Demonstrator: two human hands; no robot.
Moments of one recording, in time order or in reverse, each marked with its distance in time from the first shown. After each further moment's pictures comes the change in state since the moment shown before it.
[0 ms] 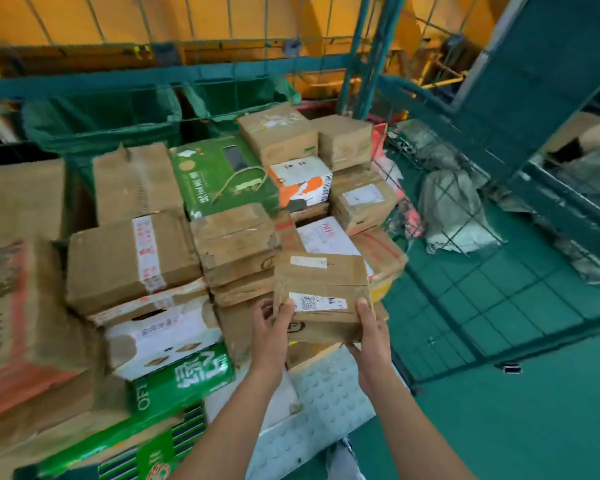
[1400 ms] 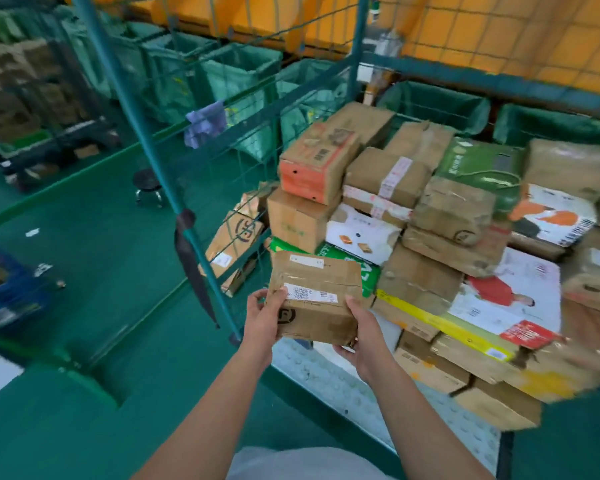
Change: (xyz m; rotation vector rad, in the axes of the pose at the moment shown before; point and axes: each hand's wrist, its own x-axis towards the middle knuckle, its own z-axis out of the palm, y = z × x) left_hand -0.333 -0.155 -0.107 -0.481 0.858 0.066; right_hand -0.177 0.126 -0.067 -0.608 -0.956 0.315
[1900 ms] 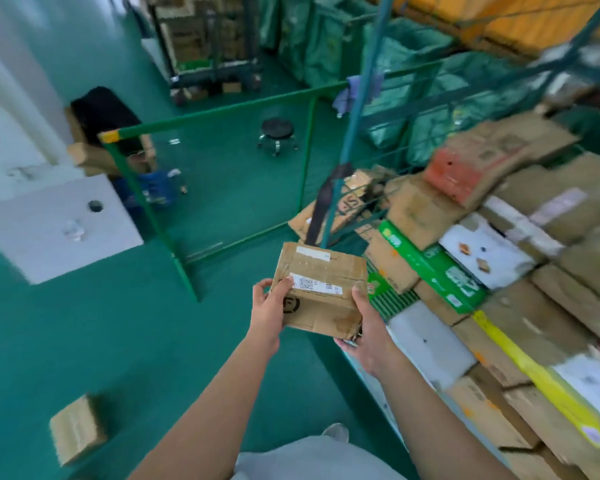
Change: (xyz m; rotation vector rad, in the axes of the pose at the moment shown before) left_hand -0.084 -0.041 -0.217 -0.320 0.340 -0.035; right_hand -0.081 0.125 0.148 -0.353 -0.246 0.143
